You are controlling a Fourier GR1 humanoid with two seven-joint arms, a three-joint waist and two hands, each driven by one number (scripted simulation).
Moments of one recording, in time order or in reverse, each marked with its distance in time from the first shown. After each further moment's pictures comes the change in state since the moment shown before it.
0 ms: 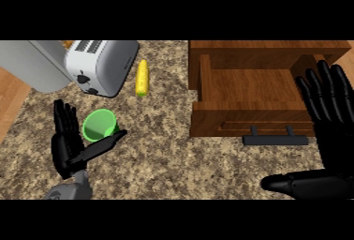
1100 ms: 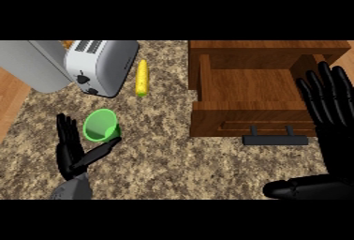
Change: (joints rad) left arm -0.091 0.026 0.158 0.426 0.123 -0.141 -0.306; right arm 0.007 -0.001 0.002 -0.029 -0.009 0.014 0.029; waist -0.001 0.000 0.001
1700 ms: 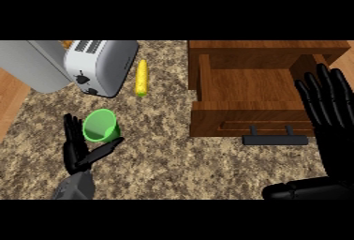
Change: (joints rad) left arm -0.122 0.036 0.046 0.288 0.039 -0.077 -0.149; right arm 0.011 0.007 0.008 -0.006 0.002 0.010 -0.010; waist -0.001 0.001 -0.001
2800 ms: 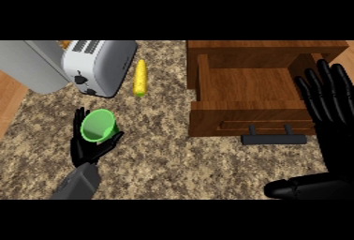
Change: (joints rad) left arm -0.182 0.034 0.069 0.351 0.089 -0.279 -0.188; right arm -0.027 -0.004 -0.014 0.012 -0.020 0.003 0.017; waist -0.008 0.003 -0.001
